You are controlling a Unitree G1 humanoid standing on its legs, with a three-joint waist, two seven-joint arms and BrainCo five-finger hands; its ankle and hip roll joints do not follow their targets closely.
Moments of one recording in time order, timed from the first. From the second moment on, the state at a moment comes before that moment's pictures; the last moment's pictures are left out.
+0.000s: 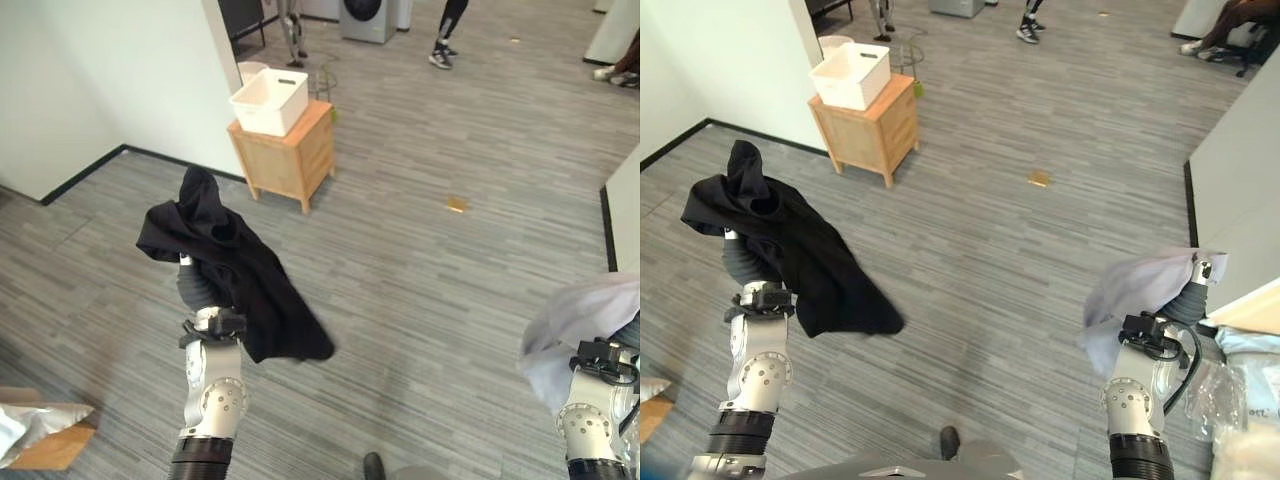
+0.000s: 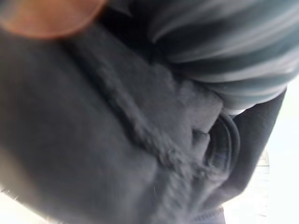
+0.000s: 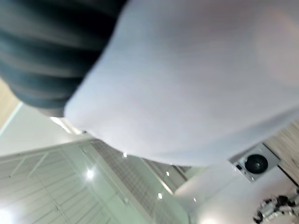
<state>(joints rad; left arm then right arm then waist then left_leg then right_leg) -0.08 0.25 0.05 0.02 -1.04 -0.36 -0.06 0.03 -0.30 -0.23 0.05 1.14 -0.49 0.02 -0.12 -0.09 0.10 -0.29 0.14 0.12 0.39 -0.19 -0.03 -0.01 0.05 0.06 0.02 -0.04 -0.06</state>
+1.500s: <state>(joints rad) -0.14 0.29 0.07 0.01 -1.02 -0.37 -0.08 0.00 -0.36 -0.15 0.11 1.10 -0.39 0.11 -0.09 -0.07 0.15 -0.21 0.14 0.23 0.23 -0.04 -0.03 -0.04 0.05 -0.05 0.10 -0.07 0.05</state>
